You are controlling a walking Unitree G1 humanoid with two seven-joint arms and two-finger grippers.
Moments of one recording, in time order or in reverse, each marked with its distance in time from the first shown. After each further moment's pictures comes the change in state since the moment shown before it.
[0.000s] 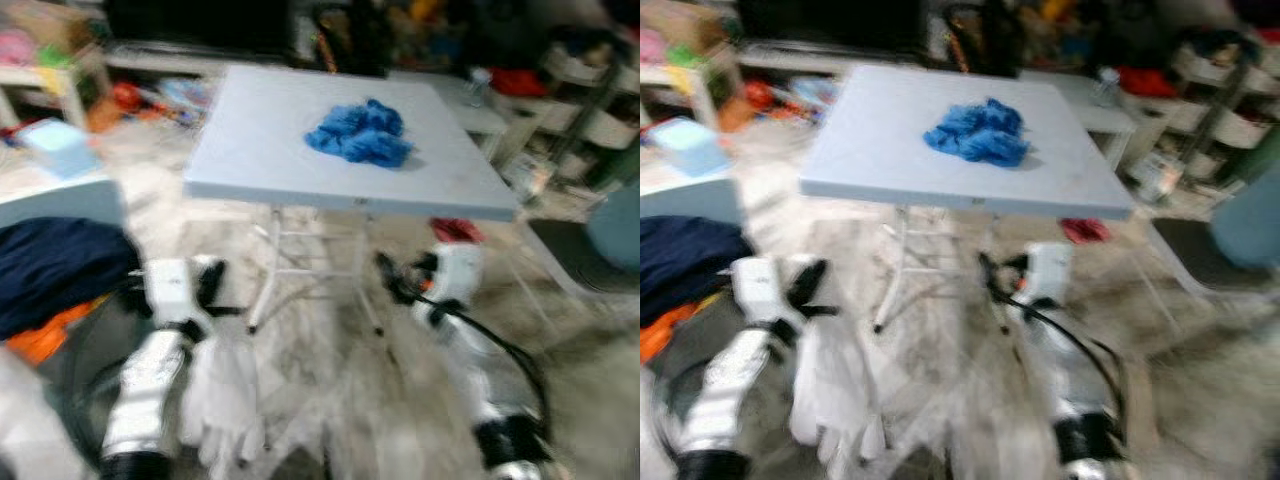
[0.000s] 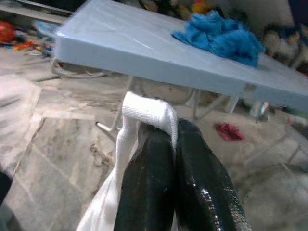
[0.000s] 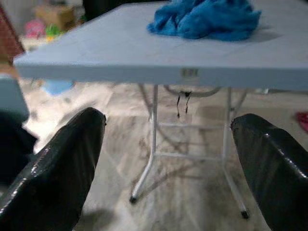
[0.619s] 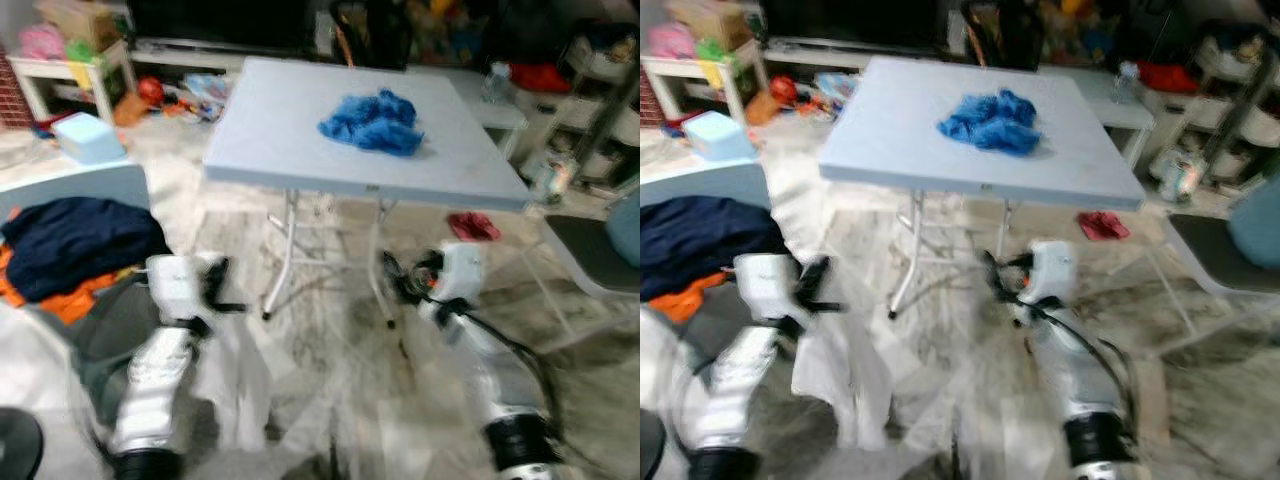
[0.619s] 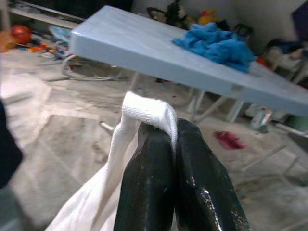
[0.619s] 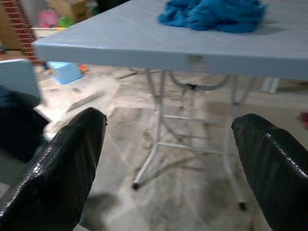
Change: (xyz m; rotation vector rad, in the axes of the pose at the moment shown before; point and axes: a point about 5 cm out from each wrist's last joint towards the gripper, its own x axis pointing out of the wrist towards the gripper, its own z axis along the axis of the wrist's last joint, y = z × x) left arm 0.006 -0.022 0.001 -0.024 -0.014 -0.064; right arm -0.010 -0.023 -0.001 -0.014 0.012 -0.071
